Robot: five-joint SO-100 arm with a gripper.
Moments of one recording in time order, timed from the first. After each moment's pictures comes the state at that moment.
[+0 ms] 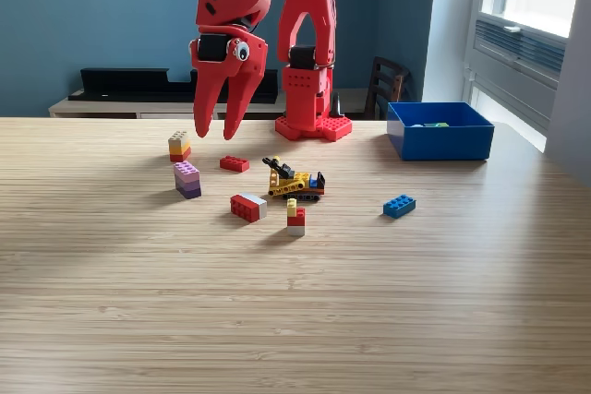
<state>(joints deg) 24.0 104.0 104.2 58.3 10.6</state>
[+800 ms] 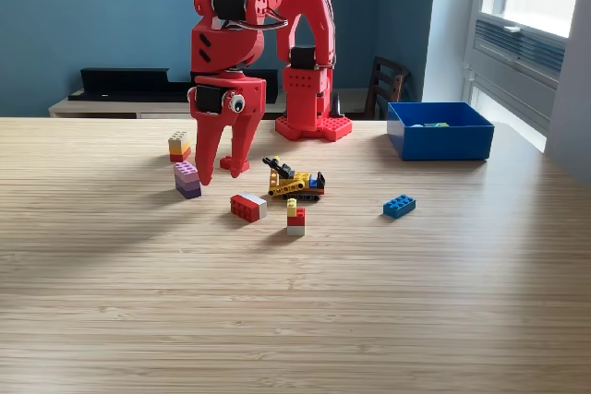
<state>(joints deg) 22.7 85.2 97.6 58.2 15.6</state>
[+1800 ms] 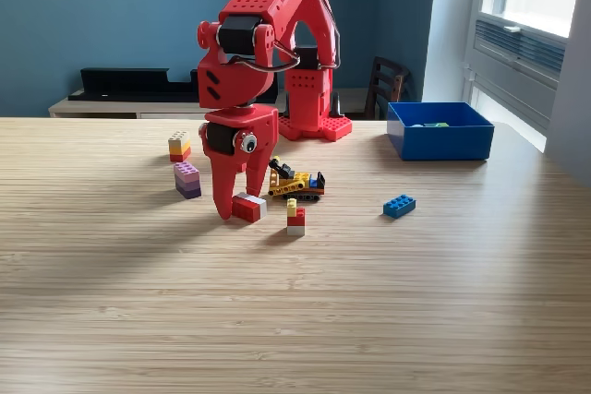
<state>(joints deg) 17.9 68.8 84.5 62.0 21.4</state>
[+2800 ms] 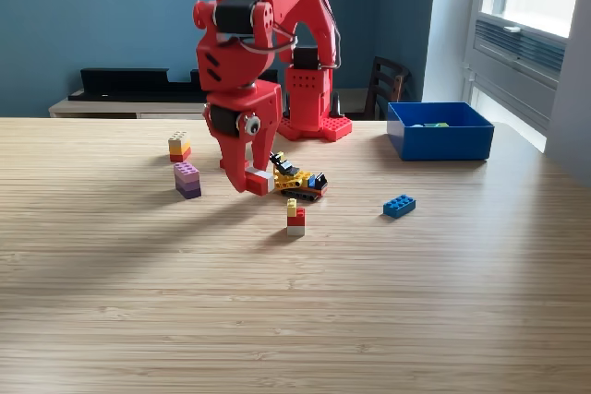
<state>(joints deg) 17.5 69.0 69.4 82.6 22.9</state>
